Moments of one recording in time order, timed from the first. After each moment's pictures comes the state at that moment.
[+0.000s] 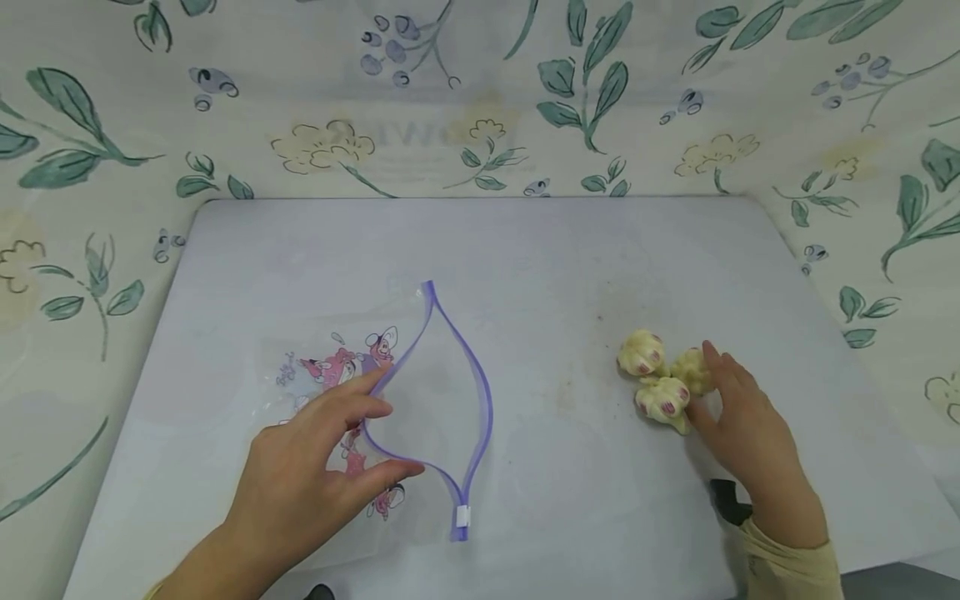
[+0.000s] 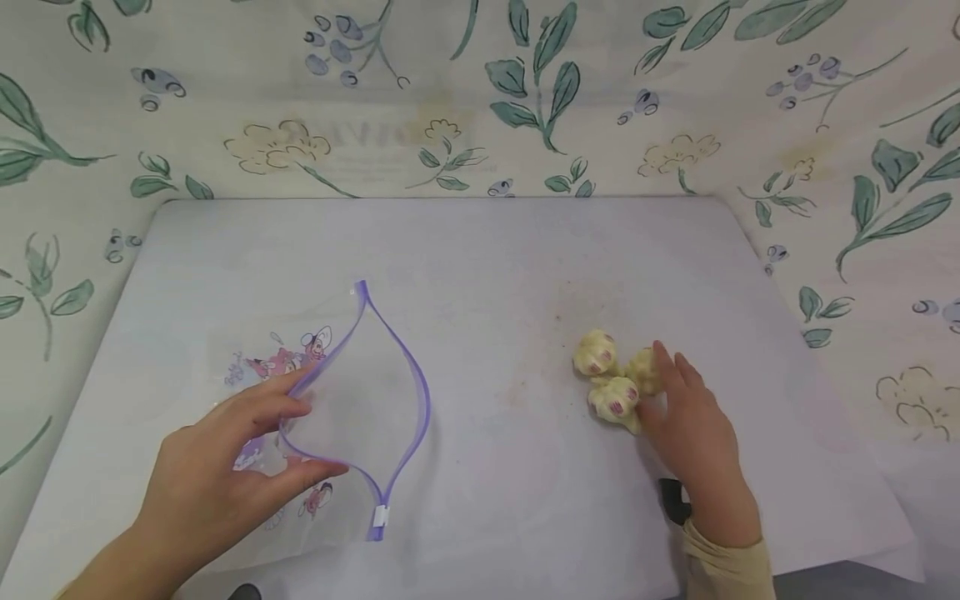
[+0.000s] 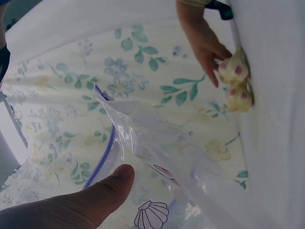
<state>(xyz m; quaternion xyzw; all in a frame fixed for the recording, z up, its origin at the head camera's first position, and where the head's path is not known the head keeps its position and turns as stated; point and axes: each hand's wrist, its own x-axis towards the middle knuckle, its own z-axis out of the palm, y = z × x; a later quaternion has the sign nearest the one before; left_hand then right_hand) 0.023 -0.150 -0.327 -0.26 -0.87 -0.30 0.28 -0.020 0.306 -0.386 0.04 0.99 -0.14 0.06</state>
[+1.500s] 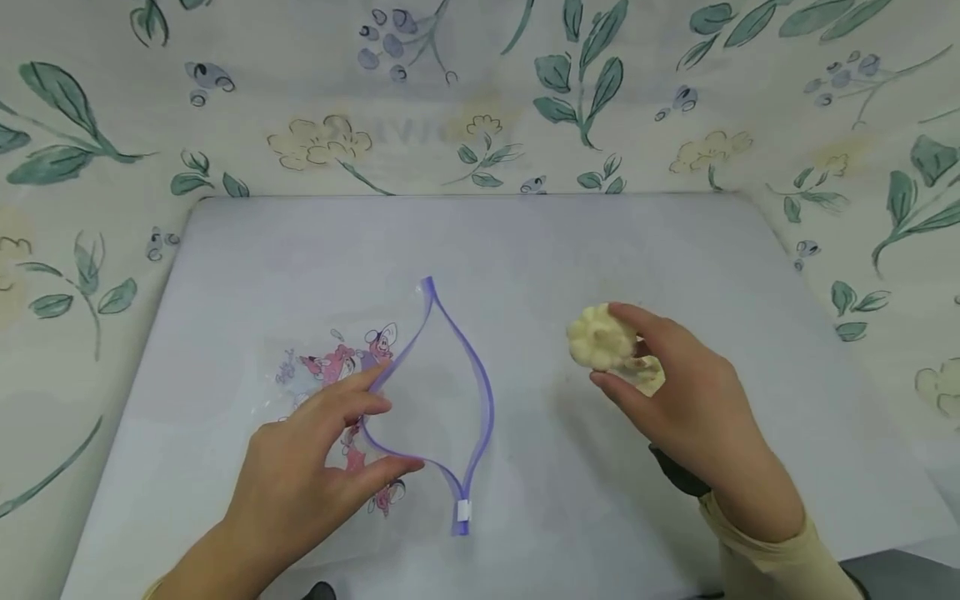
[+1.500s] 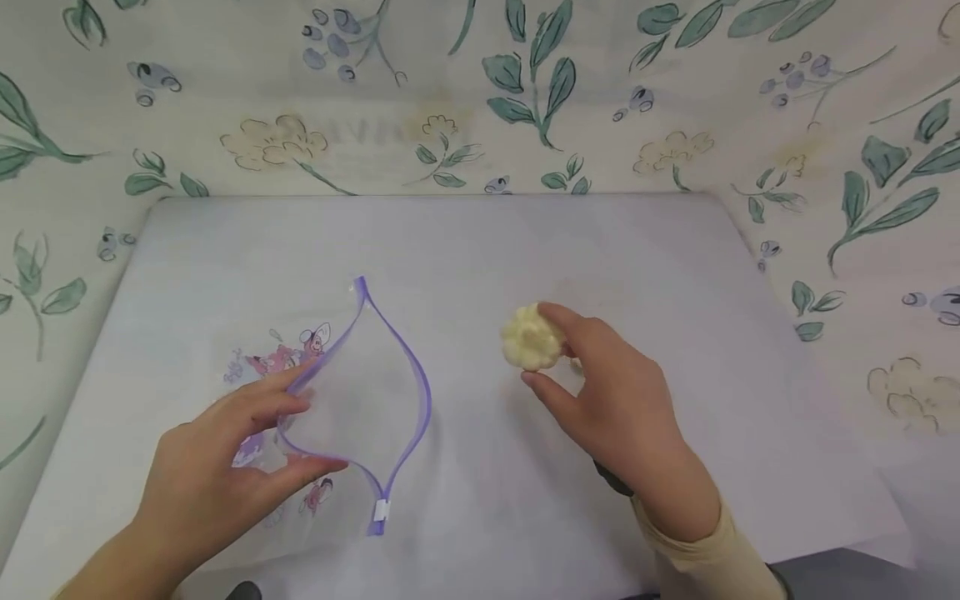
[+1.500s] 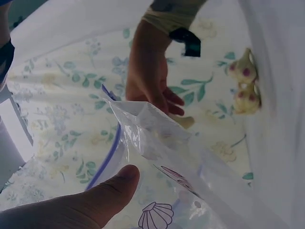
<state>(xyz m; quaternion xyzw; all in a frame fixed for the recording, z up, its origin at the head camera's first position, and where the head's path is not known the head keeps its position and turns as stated) 0.025 -0.149 -0.327 -0.25 -0.88 -0.30 0.28 -0.020 0.199 -0.299 -0.19 0.94 -0.23 -0.17</state>
